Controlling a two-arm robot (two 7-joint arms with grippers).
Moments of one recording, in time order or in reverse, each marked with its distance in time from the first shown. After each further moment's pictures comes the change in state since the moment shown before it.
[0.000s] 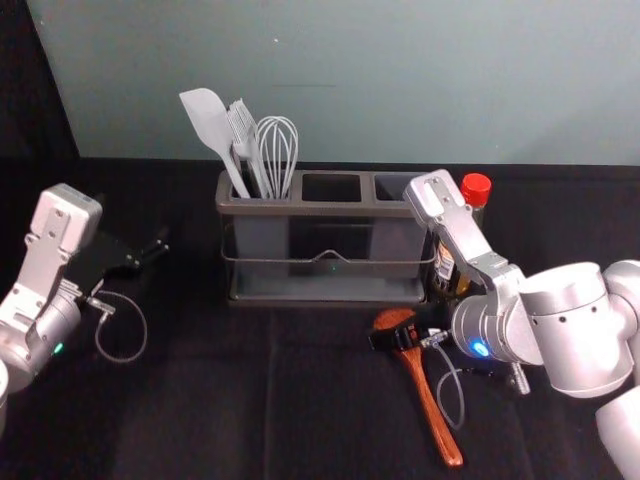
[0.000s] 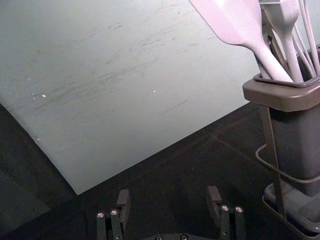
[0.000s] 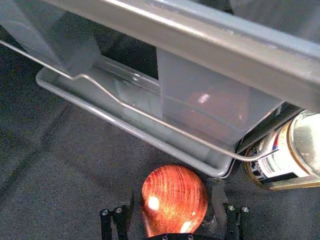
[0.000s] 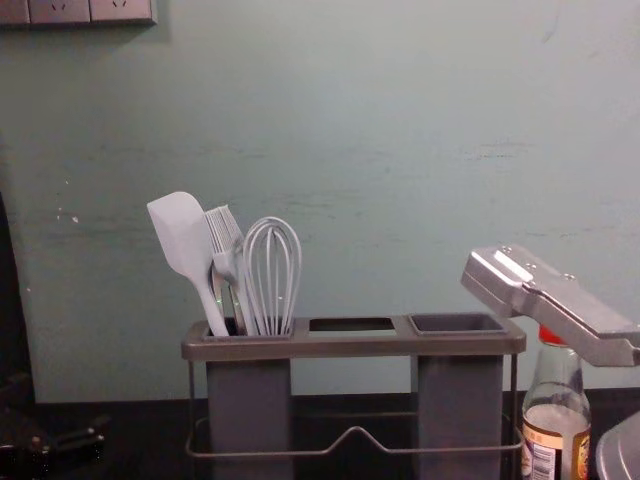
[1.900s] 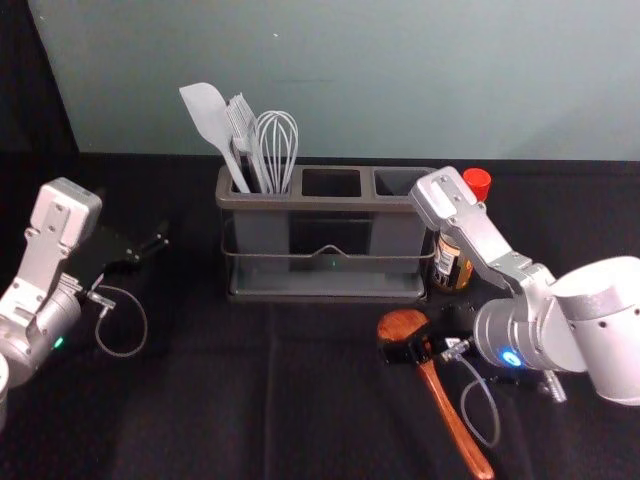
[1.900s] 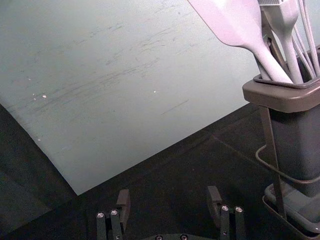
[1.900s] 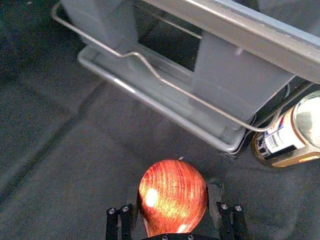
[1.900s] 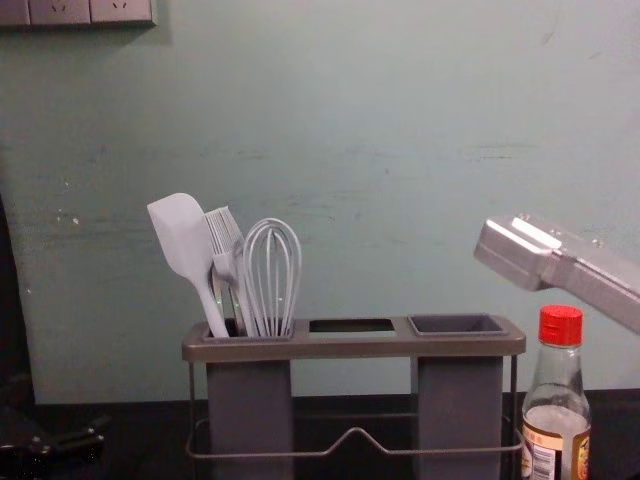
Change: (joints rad) left arm 0.000 0.000 0.000 0.000 0.000 0.000 0.000; right arm -0.058 0.067 0.020 -0.173 -0.089 0.098 0.155
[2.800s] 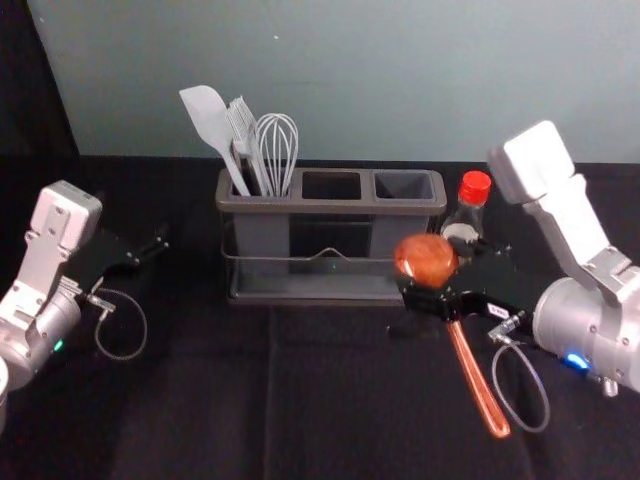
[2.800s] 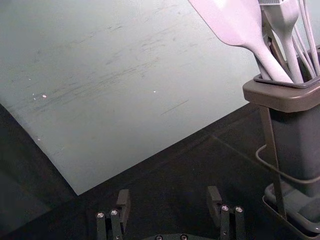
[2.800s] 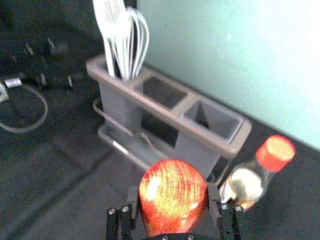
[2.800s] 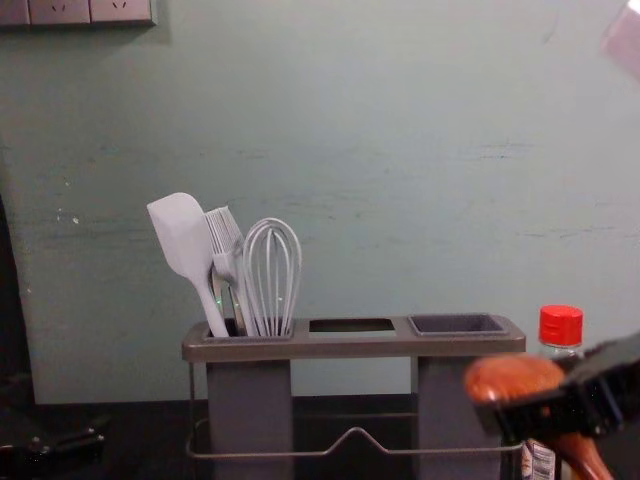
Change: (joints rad) left arm 0.000 0.000 0.000 0.000 0.000 0.000 0.000; right arm -0.187 0.082 0.144 -0.261 -0.037 -0.311 0.039
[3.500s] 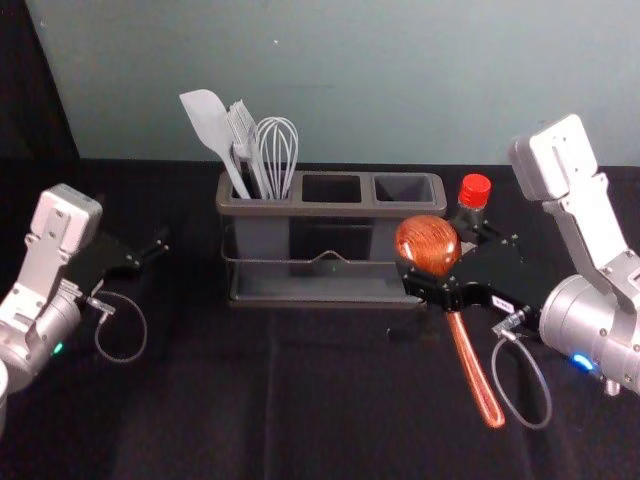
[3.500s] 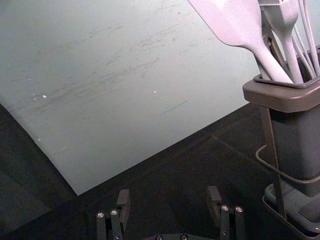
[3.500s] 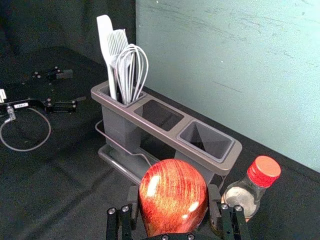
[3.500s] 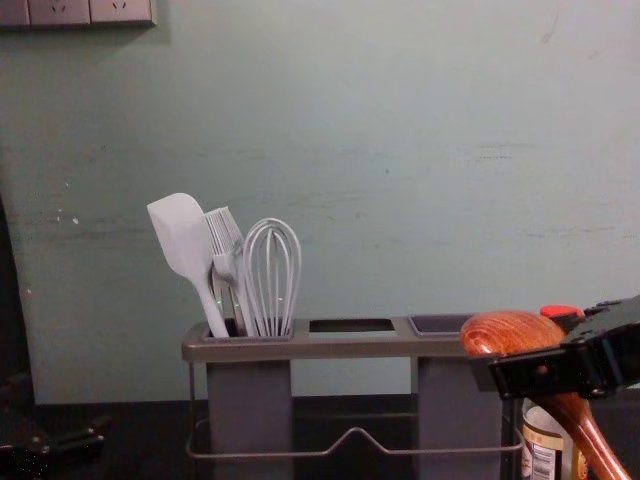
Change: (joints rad) left arm 0.000 0.000 0.000 0.000 0.000 0.000 0.000; right arm -0.046 -0.024 0.039 -0.030 -0.010 -0.105 0.001
